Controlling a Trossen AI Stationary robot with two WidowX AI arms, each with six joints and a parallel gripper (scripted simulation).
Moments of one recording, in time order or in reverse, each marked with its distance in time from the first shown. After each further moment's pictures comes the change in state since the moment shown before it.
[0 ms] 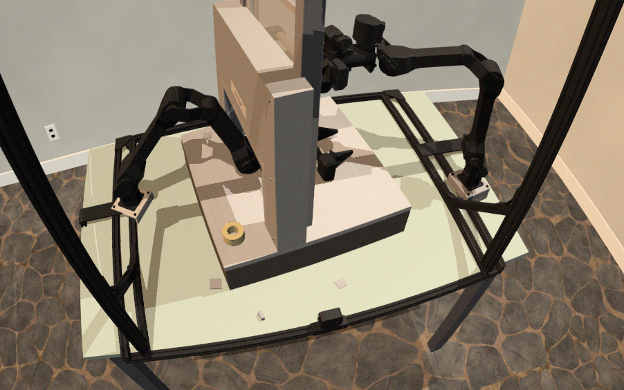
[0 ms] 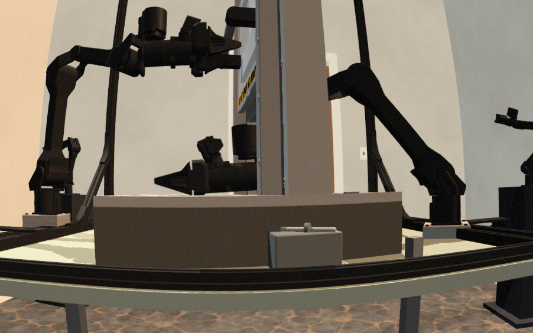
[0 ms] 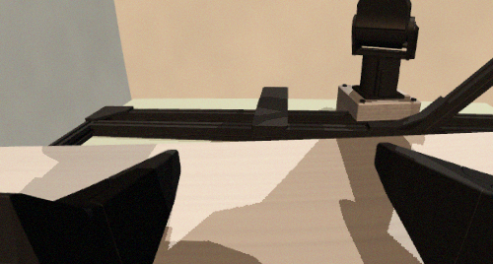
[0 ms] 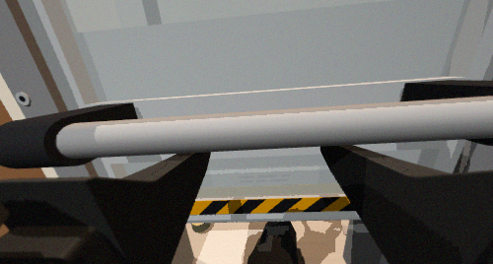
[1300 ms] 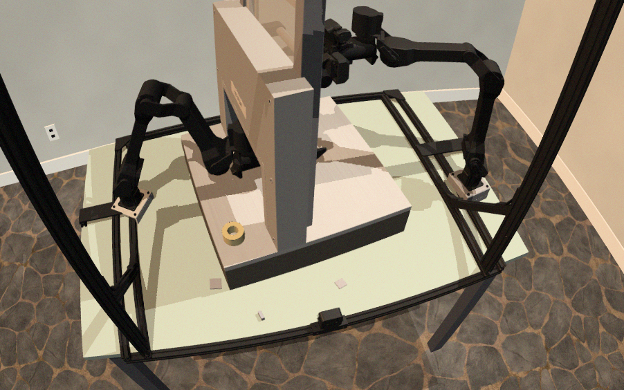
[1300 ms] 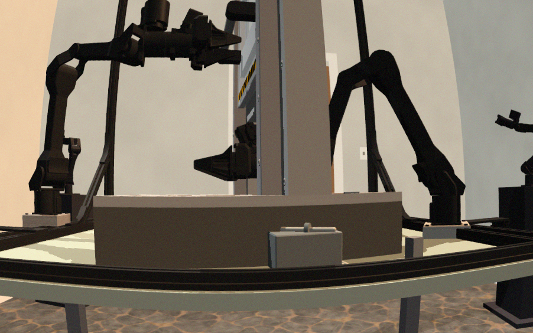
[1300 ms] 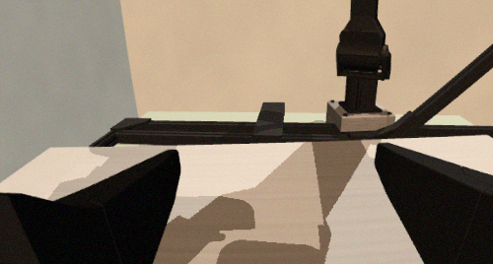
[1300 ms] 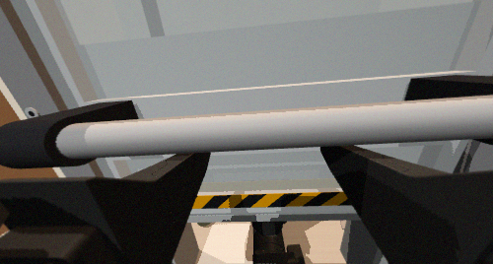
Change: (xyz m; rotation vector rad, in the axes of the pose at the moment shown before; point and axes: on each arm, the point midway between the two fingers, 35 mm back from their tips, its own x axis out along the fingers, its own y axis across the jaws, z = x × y) left arm -0.077 0.000 0.028 -0.002 -0.044 0.003; right arm 0.000 0.000 0.013 0.007 0.053 0.009
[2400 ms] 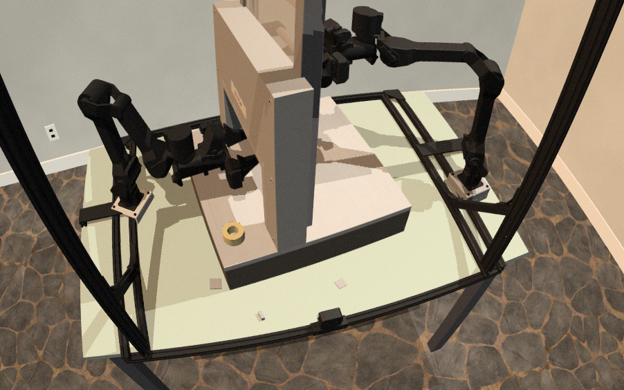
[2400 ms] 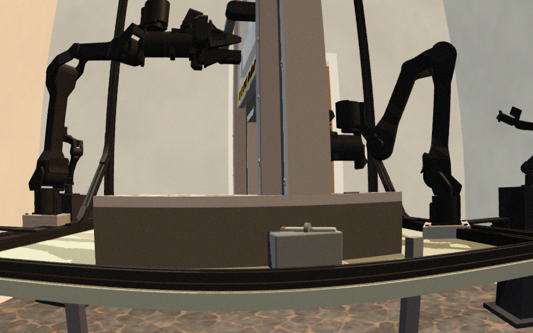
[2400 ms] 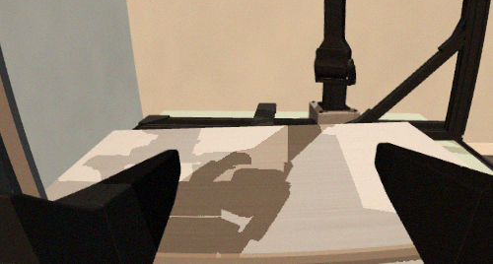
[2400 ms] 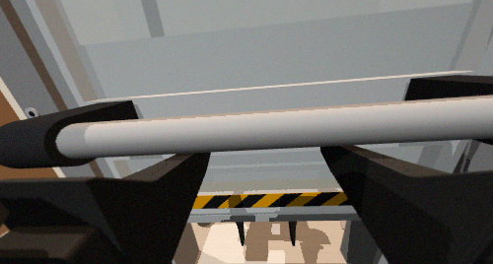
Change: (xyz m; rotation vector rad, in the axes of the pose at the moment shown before) left arm -0.150 -0.002 0.036 -0.003 -0.012 -0.007; right arm 0.000 0.000 0.000 0.000 0.000 0.000
